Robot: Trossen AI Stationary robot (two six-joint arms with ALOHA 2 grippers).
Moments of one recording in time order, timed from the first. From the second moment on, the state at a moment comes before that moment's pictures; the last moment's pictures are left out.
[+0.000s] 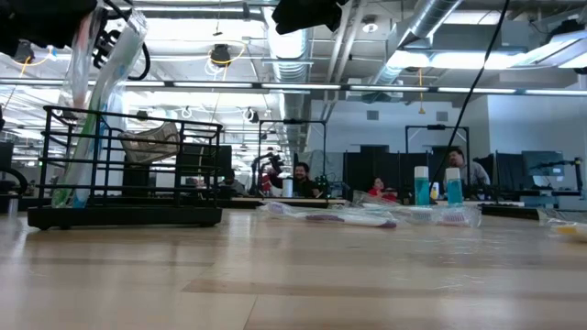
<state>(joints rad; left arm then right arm) -0.13 0.39 0.30 -0.10 0.29 -0.14 0.11 1.71 1.58 -0.57 0.18 0.03</state>
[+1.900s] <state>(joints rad) -0.18 0.58 0.08 0.17 0.23 -0.17 0.11 1.71 1.58 -0.57 0.18 0.03</state>
